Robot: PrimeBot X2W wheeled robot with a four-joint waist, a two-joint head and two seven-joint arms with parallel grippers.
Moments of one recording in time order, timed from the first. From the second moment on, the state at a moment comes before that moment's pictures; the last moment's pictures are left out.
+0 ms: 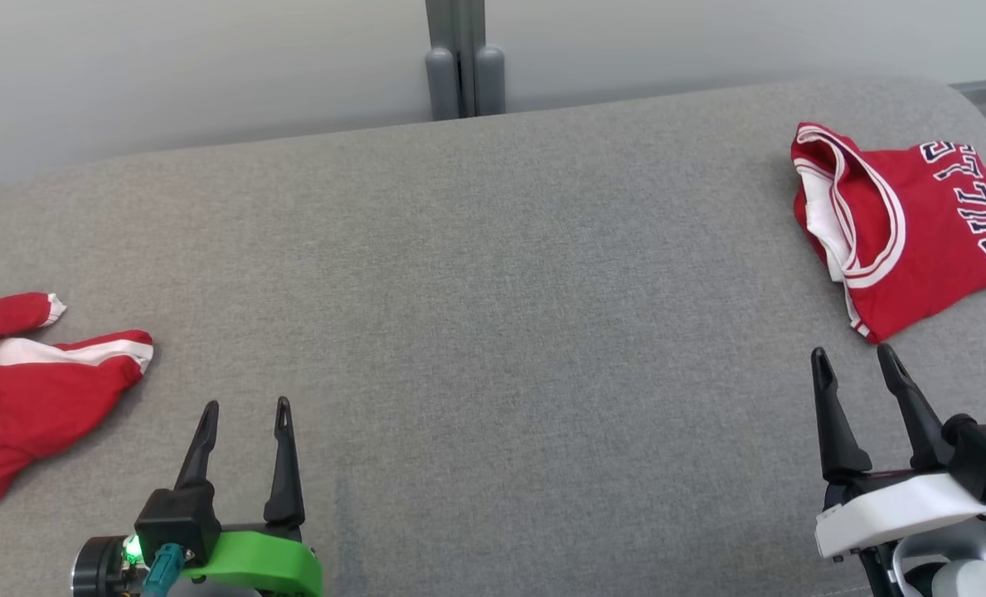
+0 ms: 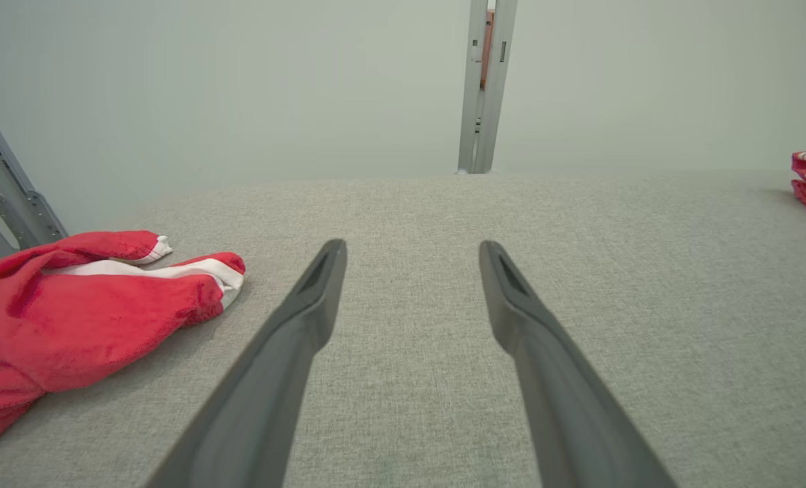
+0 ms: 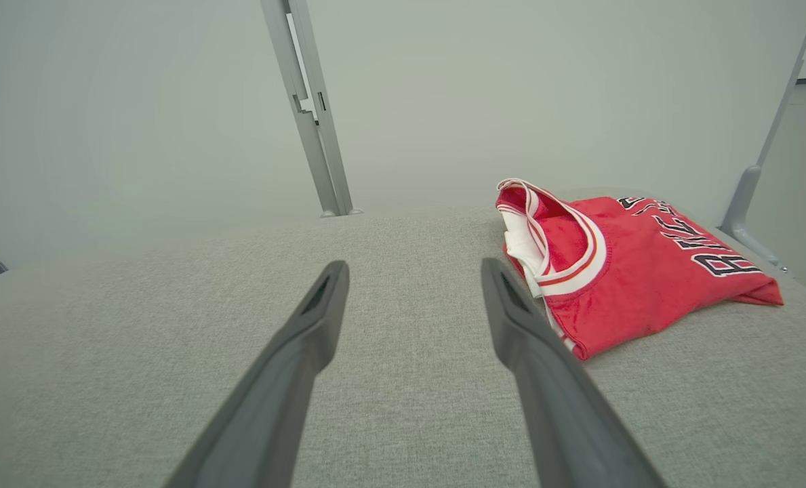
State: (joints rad) left arm -0.02 0.21 -0.28 0.13 -0.33 0.18 -0.26; right arm 0.05 -0.11 -0.05 -0.04 0.23 0.13 -0.13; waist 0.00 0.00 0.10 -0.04
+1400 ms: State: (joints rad) left arm -0.09 0.18 -0.24 0.15 -0.31 0.11 -0.26; right arm 0.12 -0.11 -0.01 -0.23 0.21 0.13 -0.01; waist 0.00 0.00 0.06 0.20
